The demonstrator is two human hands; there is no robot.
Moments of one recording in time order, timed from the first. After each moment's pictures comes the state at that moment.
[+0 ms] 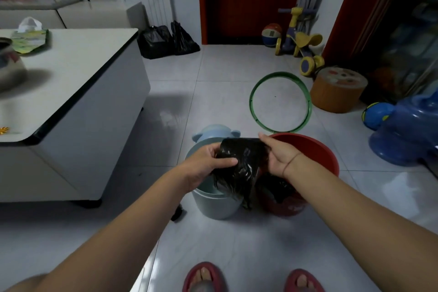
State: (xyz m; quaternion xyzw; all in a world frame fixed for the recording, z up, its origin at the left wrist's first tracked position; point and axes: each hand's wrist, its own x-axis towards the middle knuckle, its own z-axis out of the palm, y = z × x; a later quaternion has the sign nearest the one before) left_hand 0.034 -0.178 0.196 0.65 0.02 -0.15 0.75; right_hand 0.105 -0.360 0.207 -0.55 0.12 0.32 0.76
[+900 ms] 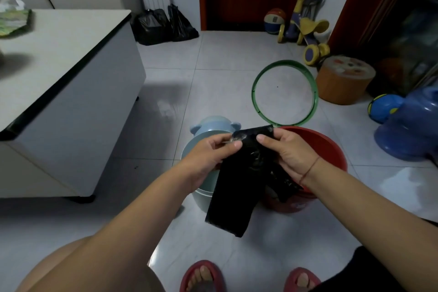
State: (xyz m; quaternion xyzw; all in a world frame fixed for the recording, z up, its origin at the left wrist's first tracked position) left_hand 0.040 -0.188 0.202 0.64 0.06 -0.11 0.76; right_hand 0.097 -0.369 0.207 -0.61 -0.05 0.23 0.76
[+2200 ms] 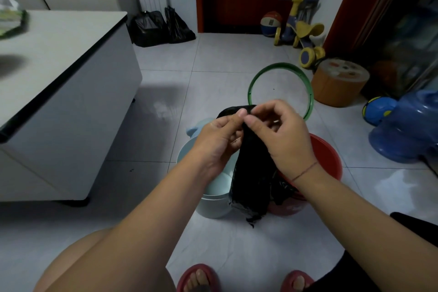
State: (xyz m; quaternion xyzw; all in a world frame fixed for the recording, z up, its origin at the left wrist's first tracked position) left_hand 0.057 -0.223 0.243 0.52 0.07 -0.02 0.85; right_hand 0.073 -0.354 0.258 -0.79 -0.19 -0.12 0.57
